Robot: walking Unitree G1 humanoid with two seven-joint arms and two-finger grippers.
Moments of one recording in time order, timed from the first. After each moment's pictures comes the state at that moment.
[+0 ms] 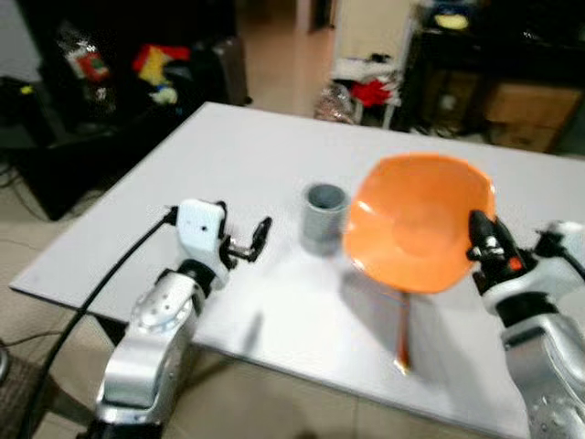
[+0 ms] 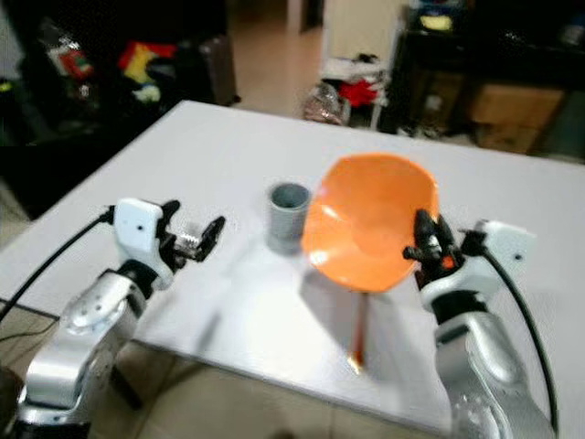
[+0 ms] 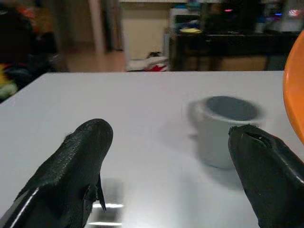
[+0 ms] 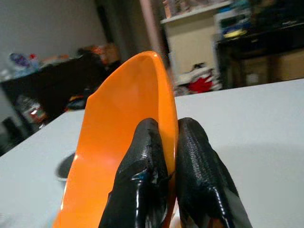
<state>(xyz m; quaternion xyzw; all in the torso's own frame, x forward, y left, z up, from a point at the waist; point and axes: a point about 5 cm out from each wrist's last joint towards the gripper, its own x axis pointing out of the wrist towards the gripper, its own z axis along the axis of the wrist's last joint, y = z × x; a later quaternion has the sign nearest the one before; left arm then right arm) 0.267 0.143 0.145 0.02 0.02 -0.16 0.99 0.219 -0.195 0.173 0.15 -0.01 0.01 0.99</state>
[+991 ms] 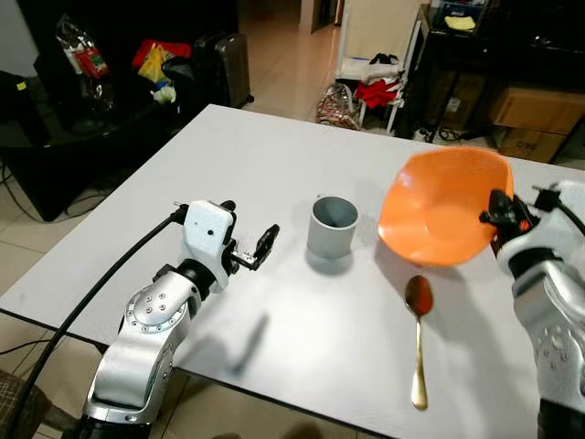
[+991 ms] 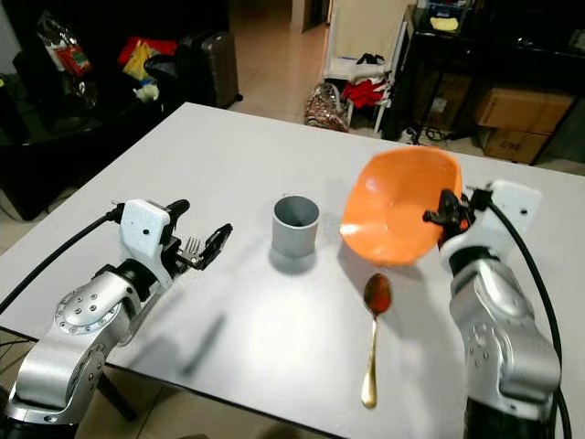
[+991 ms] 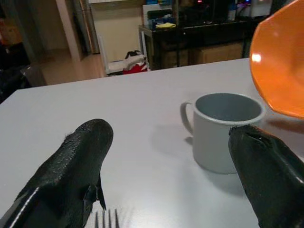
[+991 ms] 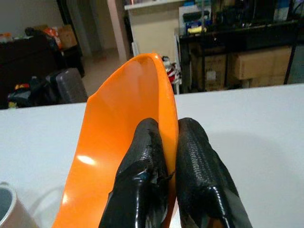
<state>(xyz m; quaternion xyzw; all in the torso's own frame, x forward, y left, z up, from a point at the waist) 0.265 0.137 0.149 0.07 0.01 -0.23 0.97 0.273 -0.237 0.176 0.09 0.02 -0.08 0.99</state>
